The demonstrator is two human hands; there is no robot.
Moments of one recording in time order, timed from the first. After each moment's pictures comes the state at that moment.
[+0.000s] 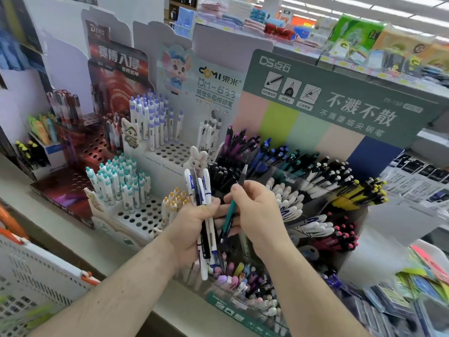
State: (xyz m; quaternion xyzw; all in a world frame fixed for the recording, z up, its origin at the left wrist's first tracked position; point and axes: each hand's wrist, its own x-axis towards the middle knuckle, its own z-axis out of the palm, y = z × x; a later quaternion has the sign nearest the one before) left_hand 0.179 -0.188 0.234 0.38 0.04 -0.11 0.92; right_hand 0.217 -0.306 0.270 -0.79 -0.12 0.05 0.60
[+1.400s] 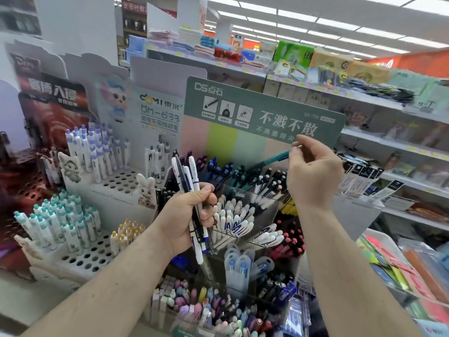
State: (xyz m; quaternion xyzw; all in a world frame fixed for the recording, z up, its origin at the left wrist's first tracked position) left_hand 0.236 -0.236 0.285 0.42 -0.03 -0.06 0.90; right_hand 0.282 -0.423 0.356 -0.76 -0.02 -0.43 0.49
